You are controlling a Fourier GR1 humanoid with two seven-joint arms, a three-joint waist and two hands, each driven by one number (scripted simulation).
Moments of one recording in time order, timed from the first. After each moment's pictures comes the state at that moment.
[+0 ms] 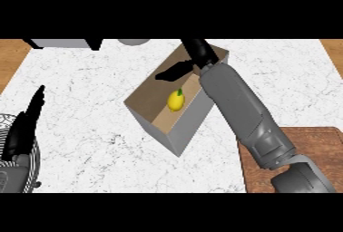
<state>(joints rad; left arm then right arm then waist) -0.13 0.41 0.06 -1.30 -0.16 0.17 0.06 -1.17 -0.02 0.09 -0.48 0.26 -0.09 -0.29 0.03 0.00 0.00</state>
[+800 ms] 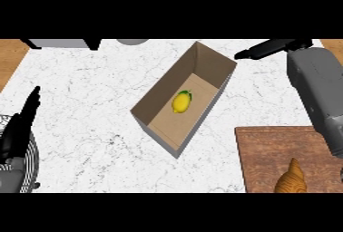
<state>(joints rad) -0.11 0.41 0.09 -1.36 -0.16 0.15 0.08 -1.12 -0.38 -0.16 -0.37 0.08 0.20 -0.45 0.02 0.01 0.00</state>
